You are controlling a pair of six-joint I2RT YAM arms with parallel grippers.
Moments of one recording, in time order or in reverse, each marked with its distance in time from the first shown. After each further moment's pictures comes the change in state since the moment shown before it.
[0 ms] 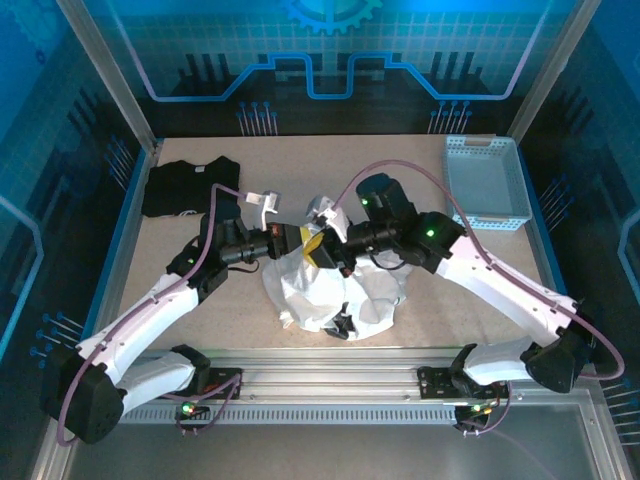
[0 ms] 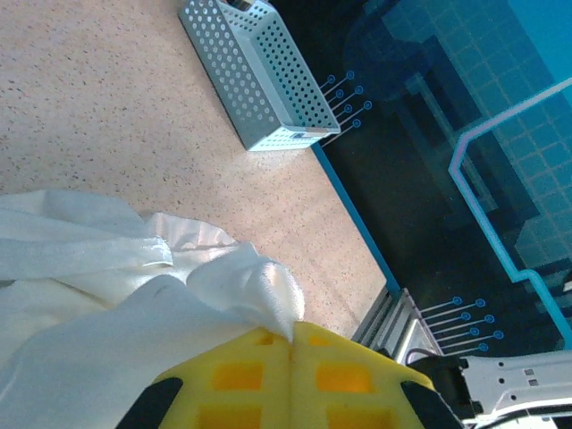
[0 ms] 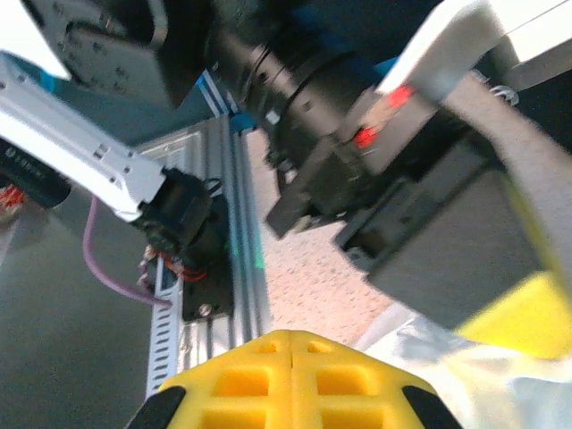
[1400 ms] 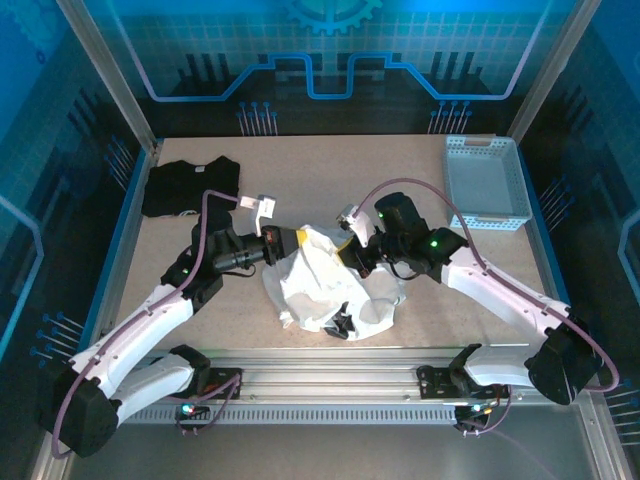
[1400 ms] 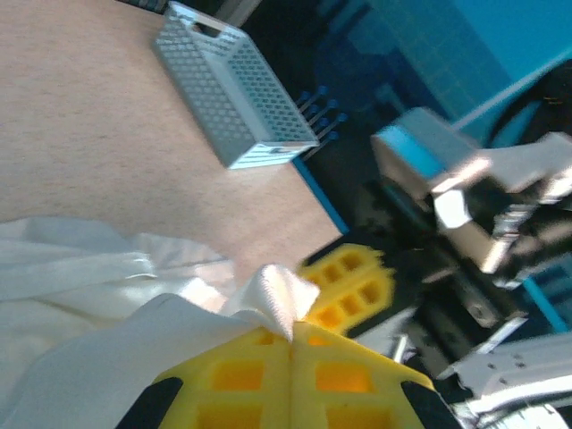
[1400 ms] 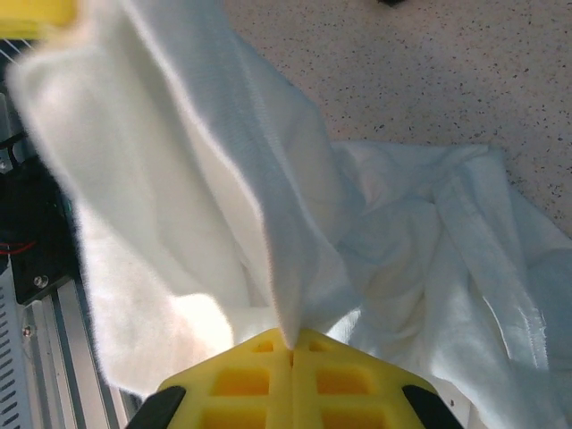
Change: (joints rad) left arm 0.000 -0.079 -0.067 0.063 -0.007 0.021; right arm -0.164 -0.073 -0.304 0.116 0.204 0.036
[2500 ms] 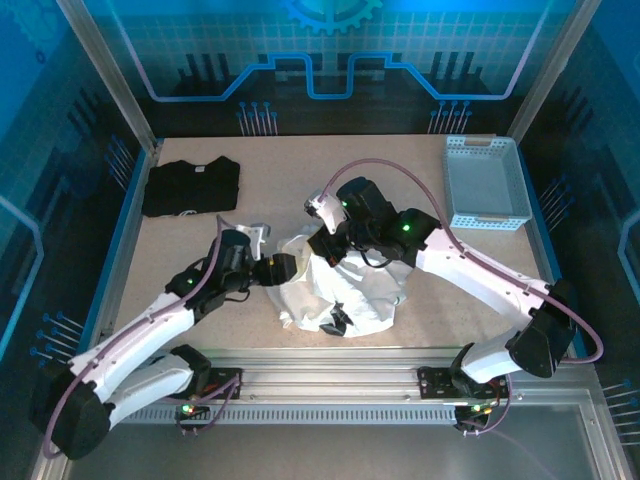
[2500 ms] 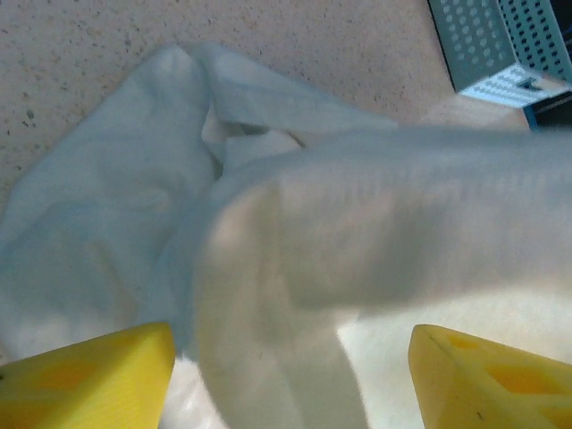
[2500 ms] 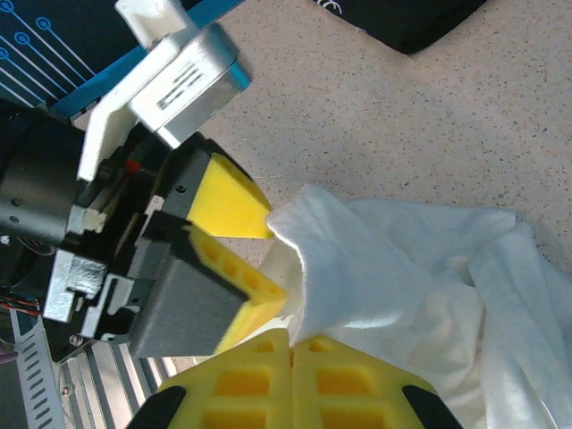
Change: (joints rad) left arm -0.079 -0.009 -0.055 -0.350 -0.395 0.024; right arm 0.163 0.178 0.311 -0.116 0.152 0.120
